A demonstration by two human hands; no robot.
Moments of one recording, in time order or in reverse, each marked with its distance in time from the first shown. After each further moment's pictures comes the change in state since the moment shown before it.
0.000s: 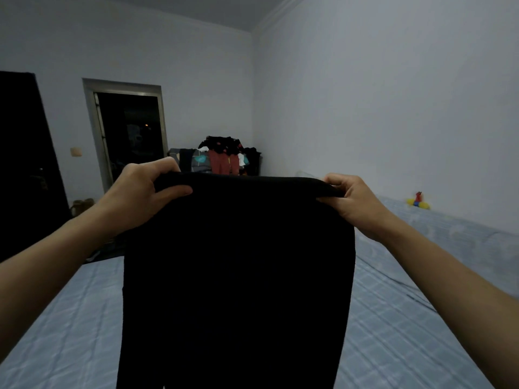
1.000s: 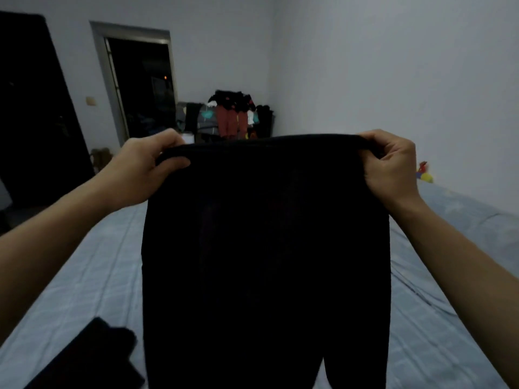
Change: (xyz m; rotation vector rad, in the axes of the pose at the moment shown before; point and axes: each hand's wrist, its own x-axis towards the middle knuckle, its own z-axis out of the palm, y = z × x) left_hand 0.020 0.163 0.182 0.084 -0.015 -0.138; right_hand -0.047 0.097 -0.211 -0.112 0.383 -0.287
